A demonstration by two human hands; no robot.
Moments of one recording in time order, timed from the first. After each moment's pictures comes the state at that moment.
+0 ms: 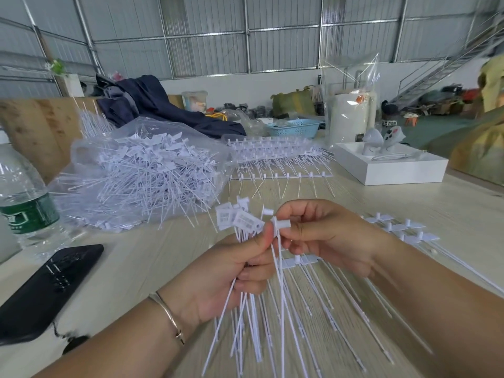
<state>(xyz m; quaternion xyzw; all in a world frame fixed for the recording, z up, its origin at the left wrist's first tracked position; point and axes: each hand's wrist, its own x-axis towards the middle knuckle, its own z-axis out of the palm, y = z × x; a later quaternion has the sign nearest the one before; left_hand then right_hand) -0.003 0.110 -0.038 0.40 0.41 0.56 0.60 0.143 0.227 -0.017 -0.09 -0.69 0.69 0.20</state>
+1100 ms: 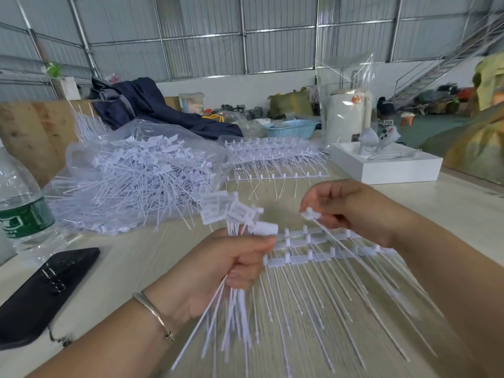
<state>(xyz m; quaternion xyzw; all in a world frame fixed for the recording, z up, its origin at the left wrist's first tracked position) -0.005 0.108 -0.026 0.45 0.50 0.52 0.53 0.171 0.263 0.000 -0.22 -0.78 0.53 0.24</state>
